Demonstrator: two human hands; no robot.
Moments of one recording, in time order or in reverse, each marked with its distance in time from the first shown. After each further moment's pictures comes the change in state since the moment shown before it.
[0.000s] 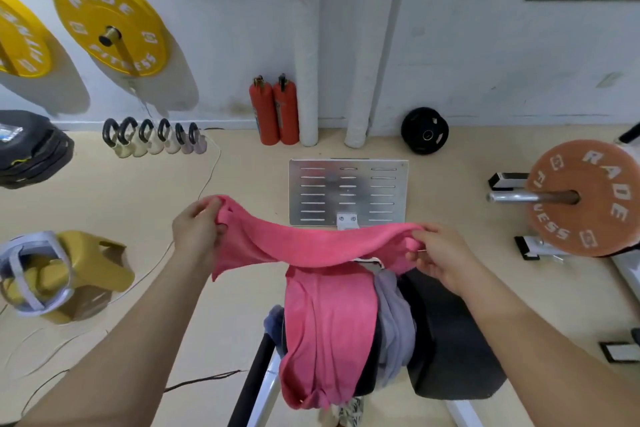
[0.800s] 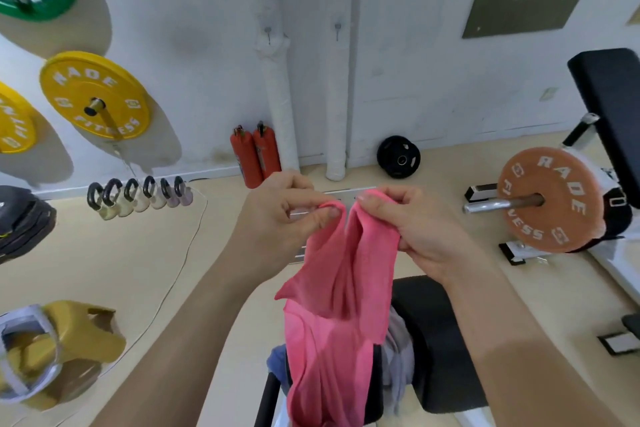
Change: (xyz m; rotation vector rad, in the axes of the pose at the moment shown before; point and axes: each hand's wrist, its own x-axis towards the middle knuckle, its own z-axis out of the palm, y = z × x) left_hand -0.157 0.102 0.048 0.504 -0.720 1.010; right_hand -0.128 -0.087 0.003 0.216 -0.261 -0.459
